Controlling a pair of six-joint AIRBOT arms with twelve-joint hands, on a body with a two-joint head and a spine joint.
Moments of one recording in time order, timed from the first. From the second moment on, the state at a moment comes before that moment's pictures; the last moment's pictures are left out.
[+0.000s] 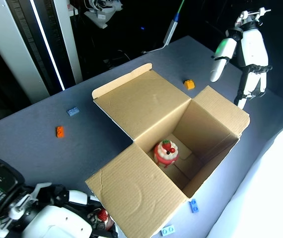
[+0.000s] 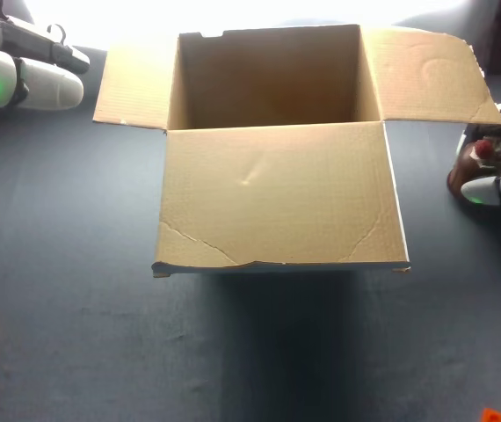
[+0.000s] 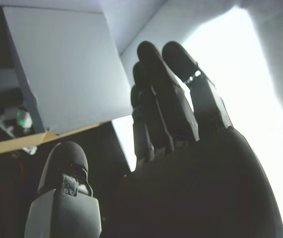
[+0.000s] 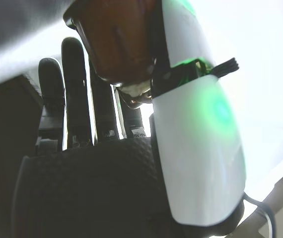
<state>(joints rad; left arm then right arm) 0.16 -0.84 1.38 1.75 -0.29 -1.18 -0.50 -1.14 1.43 0.48 0.49 -0.70</state>
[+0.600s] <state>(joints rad) 0.20 -0.83 1.37 1.74 -0.30 -1.46 -0.46 -0.87 1.24 0.48 0.46 -0.75</state>
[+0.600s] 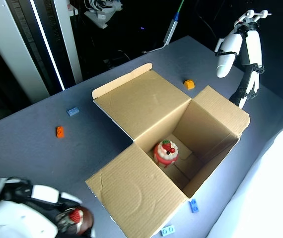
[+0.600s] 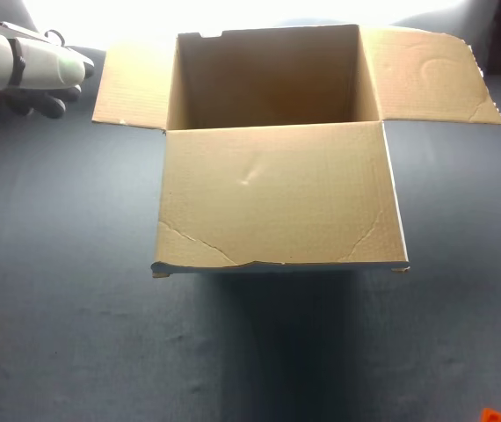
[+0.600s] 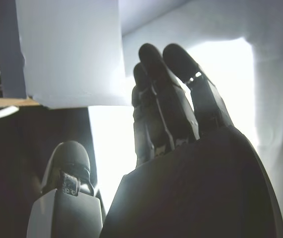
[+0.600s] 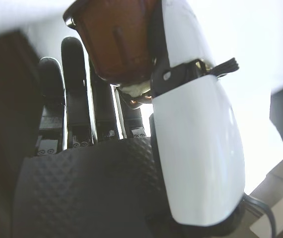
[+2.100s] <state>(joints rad) 0.24 -0.83 1.33 1.72 -0.29 -1.74 0.02 -0.92 1.20 0.12 0.18 -0.75</state>
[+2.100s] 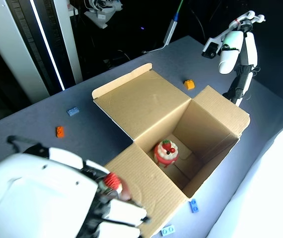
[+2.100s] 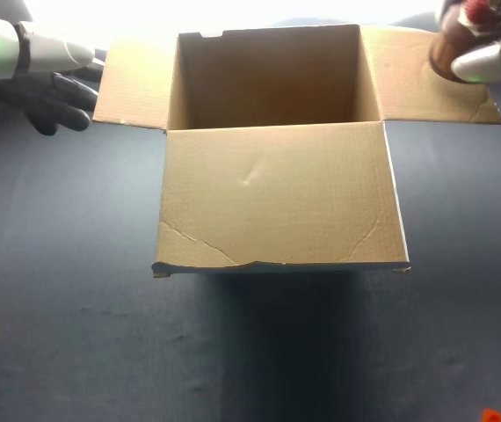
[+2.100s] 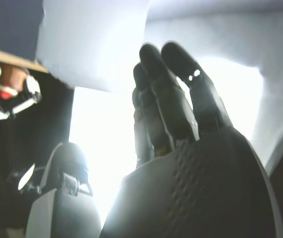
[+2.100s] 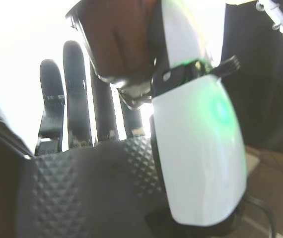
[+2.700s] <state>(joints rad) 0.25 -0.84 1.32 1.72 -0.29 -1.77 0.05 -1.08 1.24 0.12 0.16 -0.75</state>
